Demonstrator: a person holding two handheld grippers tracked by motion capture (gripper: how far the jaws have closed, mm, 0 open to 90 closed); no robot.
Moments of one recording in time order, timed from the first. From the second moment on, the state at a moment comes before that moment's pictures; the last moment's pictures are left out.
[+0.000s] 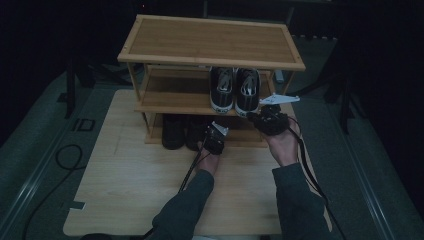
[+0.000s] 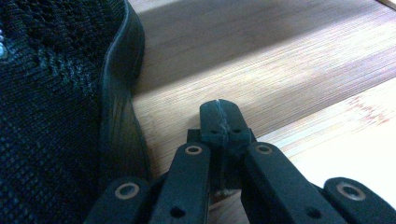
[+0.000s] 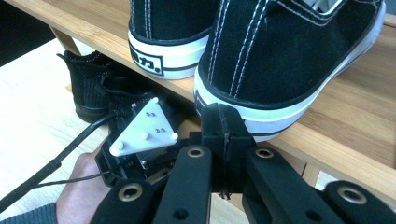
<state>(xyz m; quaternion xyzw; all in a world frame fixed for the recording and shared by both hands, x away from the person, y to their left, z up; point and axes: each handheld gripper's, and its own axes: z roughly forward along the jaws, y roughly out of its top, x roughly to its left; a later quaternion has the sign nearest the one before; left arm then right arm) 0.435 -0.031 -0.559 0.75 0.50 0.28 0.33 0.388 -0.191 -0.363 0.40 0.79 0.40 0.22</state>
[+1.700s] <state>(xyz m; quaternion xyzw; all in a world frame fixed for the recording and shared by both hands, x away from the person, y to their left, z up) 0.435 -0.030 -0.558 0.75 0.50 0.28 0.33 0.381 -0.238 -0.390 0.44 0.79 0.39 0.20</state>
